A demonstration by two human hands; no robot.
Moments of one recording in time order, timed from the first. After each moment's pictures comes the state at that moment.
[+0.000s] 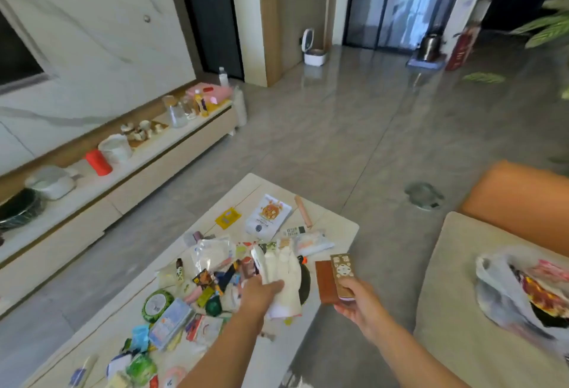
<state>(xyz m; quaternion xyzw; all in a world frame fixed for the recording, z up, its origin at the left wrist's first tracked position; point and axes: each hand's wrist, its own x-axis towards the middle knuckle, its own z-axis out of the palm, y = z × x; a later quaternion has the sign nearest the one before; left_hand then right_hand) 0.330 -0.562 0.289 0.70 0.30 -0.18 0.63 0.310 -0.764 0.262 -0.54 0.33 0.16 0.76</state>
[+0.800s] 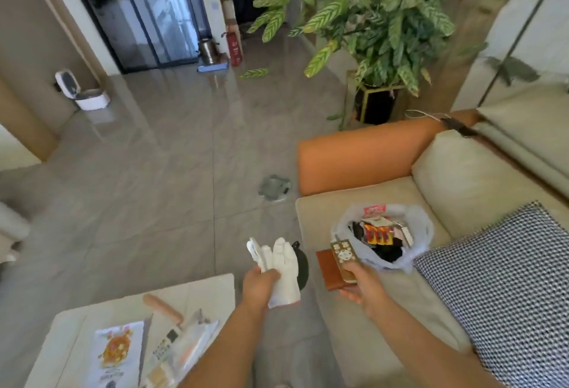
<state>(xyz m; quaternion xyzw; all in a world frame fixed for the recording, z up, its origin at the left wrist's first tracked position) 0.481 -0.910 0.291 0.75 0.02 -0.40 0.54 0.338 -1.051 0.267 -0.40 0.54 -0.15 0.73</state>
